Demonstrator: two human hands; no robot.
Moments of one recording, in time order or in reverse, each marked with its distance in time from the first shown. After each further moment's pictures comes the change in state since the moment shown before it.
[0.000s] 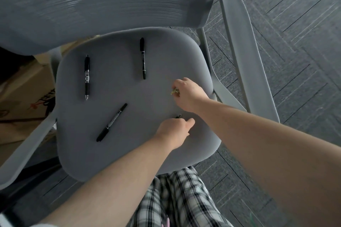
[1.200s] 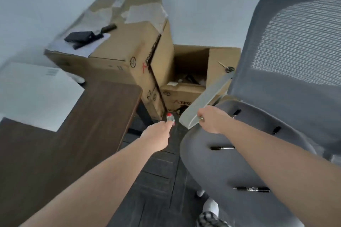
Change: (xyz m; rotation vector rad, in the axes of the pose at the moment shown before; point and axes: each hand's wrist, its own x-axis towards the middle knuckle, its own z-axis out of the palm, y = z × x) left_hand -0.433 -0.067 -0.044 -0.467 0.425 -1.032; right_hand -0.145 -0.354 0.001 -0.617 -0.278 -0.815
